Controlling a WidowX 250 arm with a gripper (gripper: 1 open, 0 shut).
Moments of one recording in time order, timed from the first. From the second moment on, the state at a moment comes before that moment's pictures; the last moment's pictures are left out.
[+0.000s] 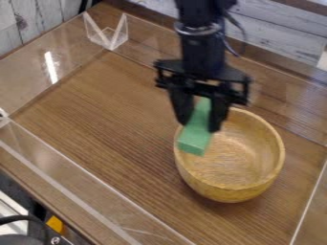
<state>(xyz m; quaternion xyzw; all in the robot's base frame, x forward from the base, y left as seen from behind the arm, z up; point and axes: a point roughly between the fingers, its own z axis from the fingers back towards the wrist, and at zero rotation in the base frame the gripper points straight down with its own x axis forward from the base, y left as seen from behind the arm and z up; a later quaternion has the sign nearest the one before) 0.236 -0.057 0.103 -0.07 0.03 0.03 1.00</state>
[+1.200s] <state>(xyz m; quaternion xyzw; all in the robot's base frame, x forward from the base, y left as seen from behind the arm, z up) 0.231 -0.081 0.097 -0.09 0.01 0.00 1.00</state>
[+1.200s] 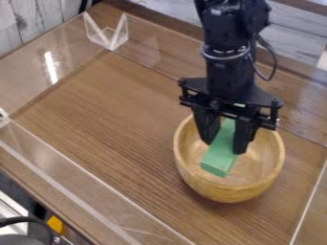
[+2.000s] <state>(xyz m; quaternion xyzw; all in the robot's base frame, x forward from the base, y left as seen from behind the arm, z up) 0.227 -0.078 0.100 -0.08 0.01 -0.01 1.00</state>
